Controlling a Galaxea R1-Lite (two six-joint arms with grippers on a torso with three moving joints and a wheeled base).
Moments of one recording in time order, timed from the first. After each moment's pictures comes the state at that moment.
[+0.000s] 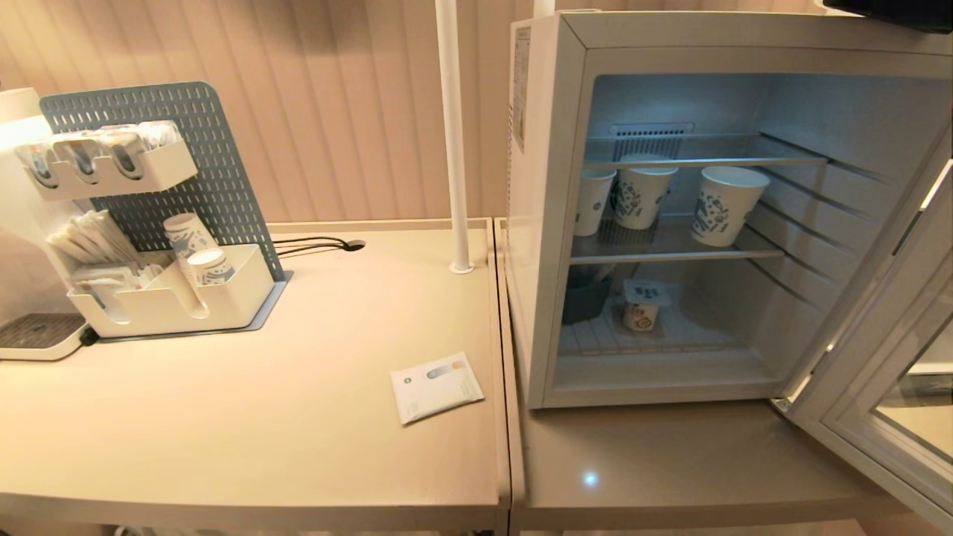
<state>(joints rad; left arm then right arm) 0.00 0.00 0.00 0.00 0.00 -0.01 0.23 1.69 -1.89 0.17 -0.18 0.09</state>
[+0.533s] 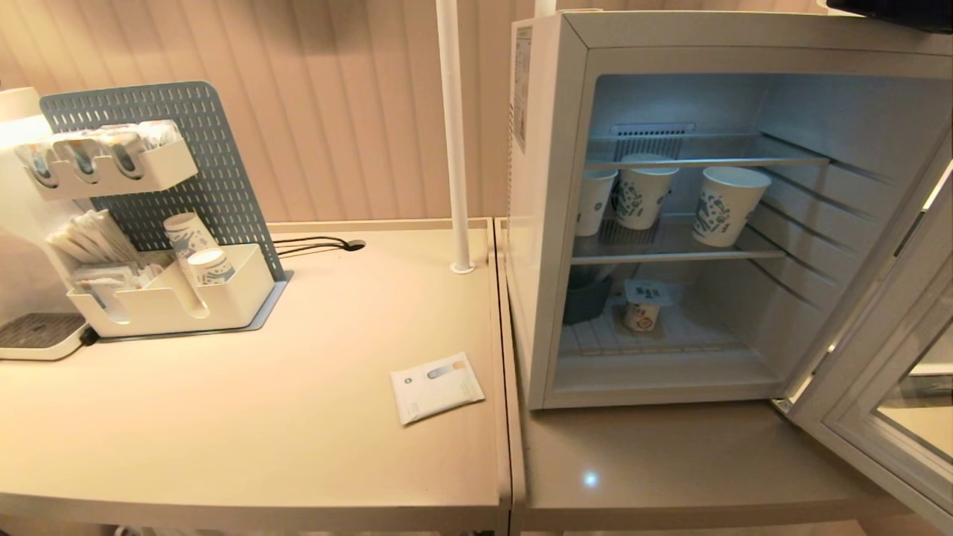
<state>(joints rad) 0.00 0.00 0.00 0.00 0.00 -0.01 0.23 1.69 -1.88 0.22 -0.18 0.10</state>
